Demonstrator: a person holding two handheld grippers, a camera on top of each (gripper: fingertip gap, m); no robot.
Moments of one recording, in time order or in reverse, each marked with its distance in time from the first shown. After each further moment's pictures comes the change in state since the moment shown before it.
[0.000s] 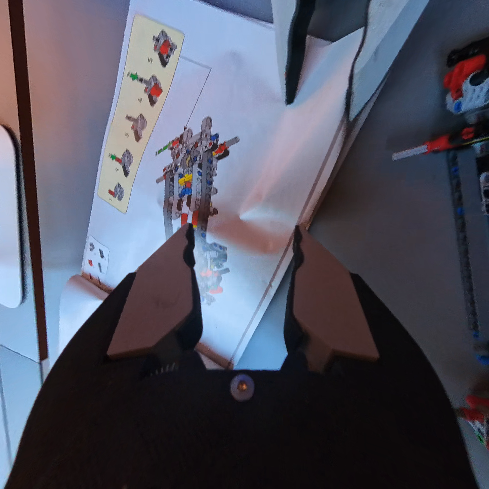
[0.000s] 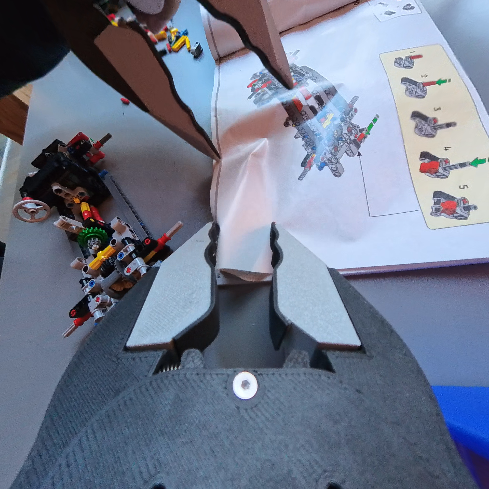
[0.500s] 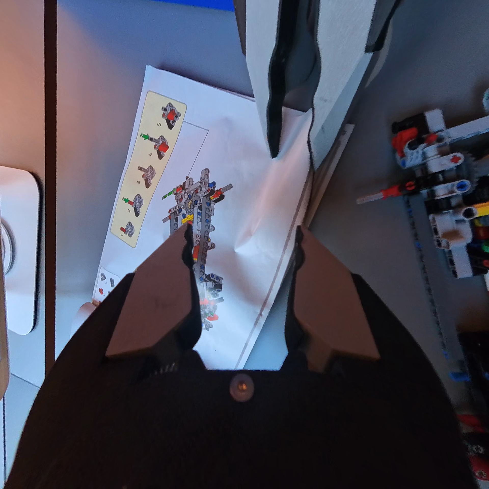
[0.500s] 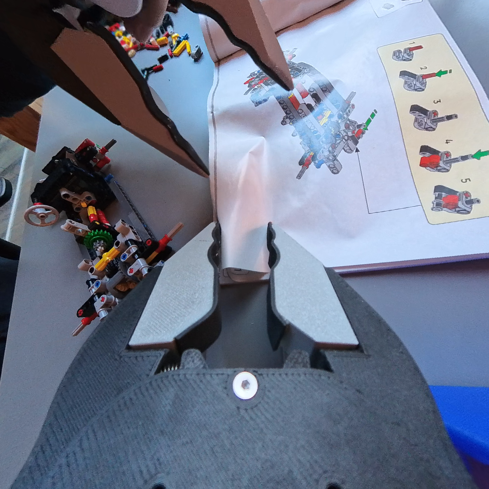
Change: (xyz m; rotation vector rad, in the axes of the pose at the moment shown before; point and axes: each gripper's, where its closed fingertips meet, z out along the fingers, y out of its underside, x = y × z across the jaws) left arm 0.004 -0.031 -0.008 0.092 0.004 0.024; right arm 0.001 0.000 -0.001 0.002 -0.026 0.038
